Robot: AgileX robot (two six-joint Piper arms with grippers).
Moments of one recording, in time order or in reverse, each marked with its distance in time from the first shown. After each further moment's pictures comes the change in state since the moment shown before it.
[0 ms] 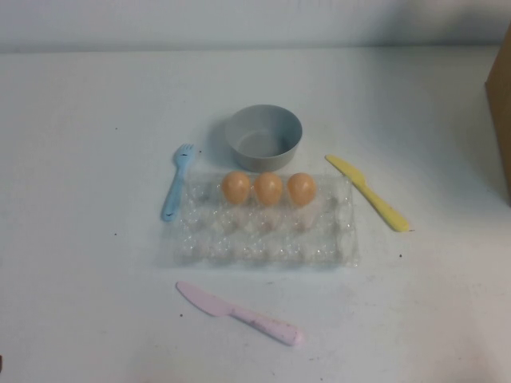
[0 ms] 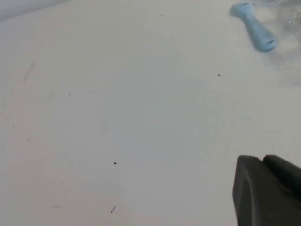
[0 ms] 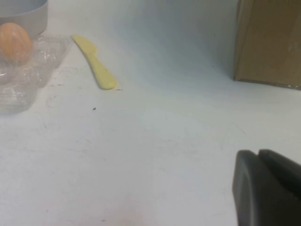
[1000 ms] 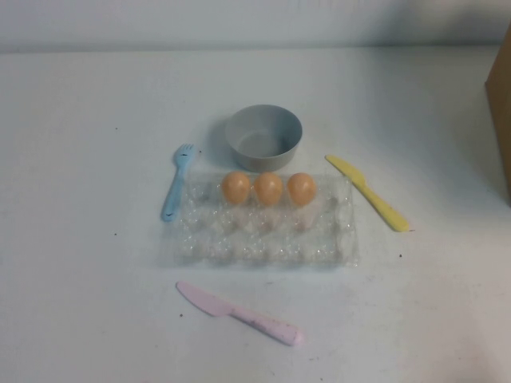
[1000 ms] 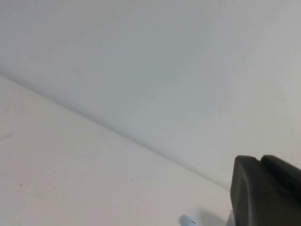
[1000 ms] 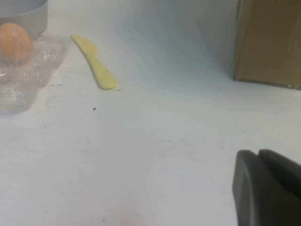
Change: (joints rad) right arm 0.000 0.000 0.000 0.000 0.000 0.000; left arm 0.000 0.000 0.000 -0.513 -0.495 -0.221
